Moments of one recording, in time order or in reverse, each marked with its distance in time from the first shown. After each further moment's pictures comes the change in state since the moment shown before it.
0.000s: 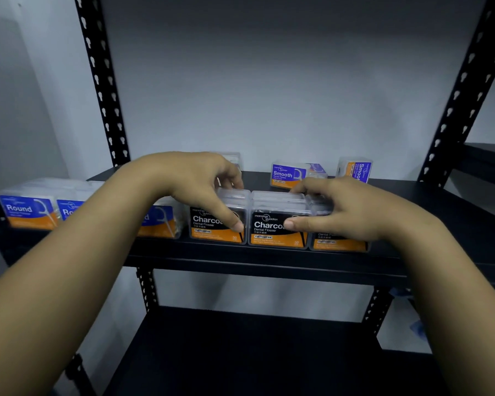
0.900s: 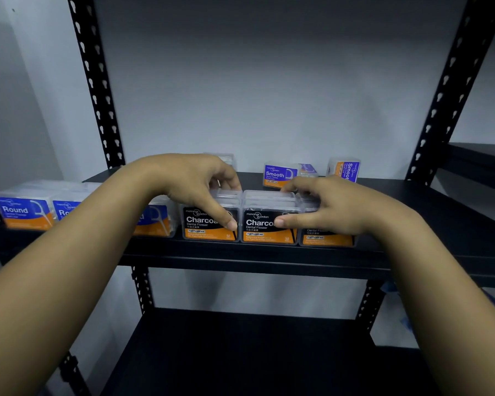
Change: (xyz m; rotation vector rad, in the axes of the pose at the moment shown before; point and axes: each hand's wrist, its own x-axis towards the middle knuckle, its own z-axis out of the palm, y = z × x) left_hand 0.008 -0.007 0.002 -0.083 -0.023 0.087; right_hand 0.003 0.005 0.002 -0.006 -0.001 0.002
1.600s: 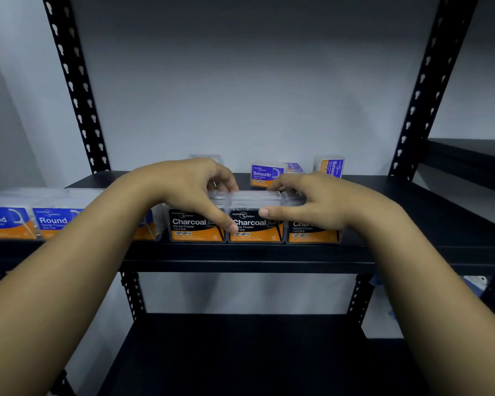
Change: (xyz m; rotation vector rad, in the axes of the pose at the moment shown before) left_hand 0.013 0.006 0.011 -0.038 0.044 0.045; right_hand -0.003 -0.001 -0.003 -0.030 0.021 0.023
